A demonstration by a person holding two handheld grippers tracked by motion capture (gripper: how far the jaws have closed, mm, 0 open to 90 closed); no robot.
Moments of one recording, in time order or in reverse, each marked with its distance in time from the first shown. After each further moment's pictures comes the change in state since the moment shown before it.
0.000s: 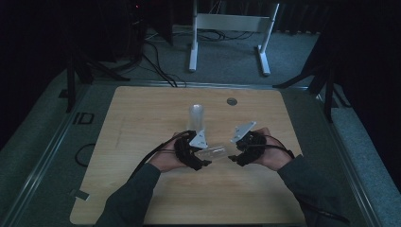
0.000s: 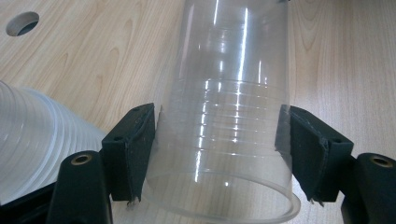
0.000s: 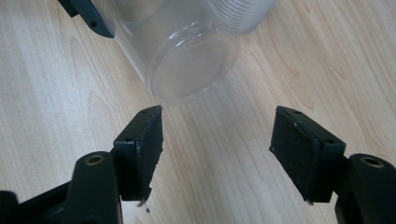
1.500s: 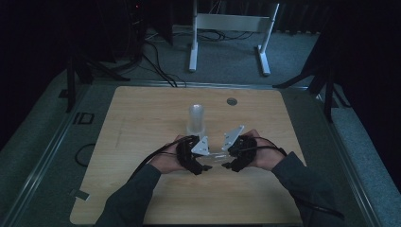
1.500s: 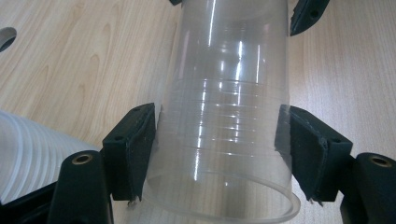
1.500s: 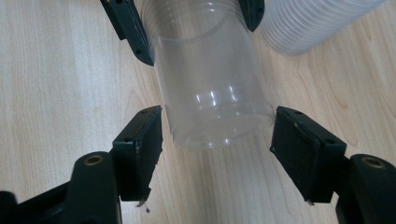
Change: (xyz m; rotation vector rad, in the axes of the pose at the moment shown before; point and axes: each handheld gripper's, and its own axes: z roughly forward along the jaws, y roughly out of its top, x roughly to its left) left arm -0.011 0.000 0.006 0.020 -0.024 0.117; right arm 0.015 0.017 0.013 0.020 0.131 -0.145
